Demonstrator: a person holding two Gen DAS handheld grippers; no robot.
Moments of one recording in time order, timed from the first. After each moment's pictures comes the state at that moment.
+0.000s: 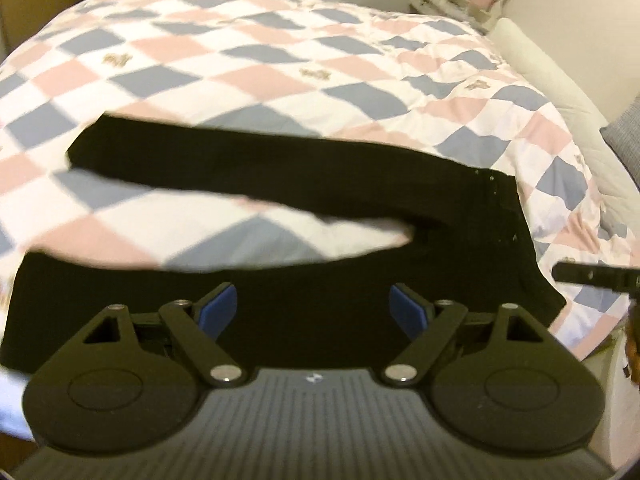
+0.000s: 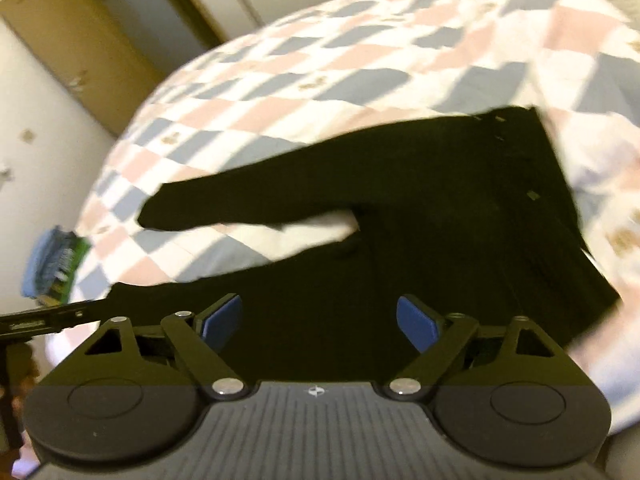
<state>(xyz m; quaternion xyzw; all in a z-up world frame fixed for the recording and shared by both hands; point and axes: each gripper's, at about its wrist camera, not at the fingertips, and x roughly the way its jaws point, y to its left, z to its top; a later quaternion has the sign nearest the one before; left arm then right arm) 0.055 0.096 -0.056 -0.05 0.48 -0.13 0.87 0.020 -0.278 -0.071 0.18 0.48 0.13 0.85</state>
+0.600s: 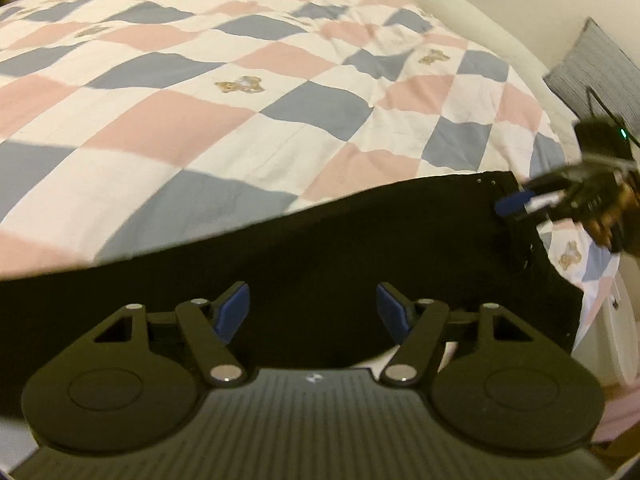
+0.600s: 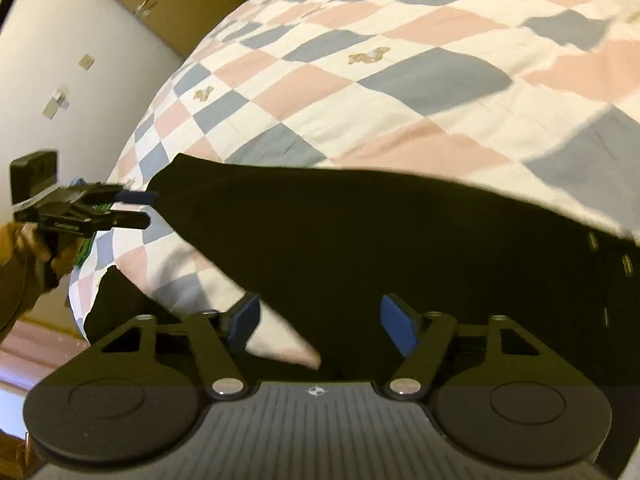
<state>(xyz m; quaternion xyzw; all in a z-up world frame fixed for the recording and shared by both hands) 0.337 0.116 -0.152 0.01 0.50 -0.34 0.80 0.276 -0.313 -0.157 0.13 0.54 0.31 0.77</state>
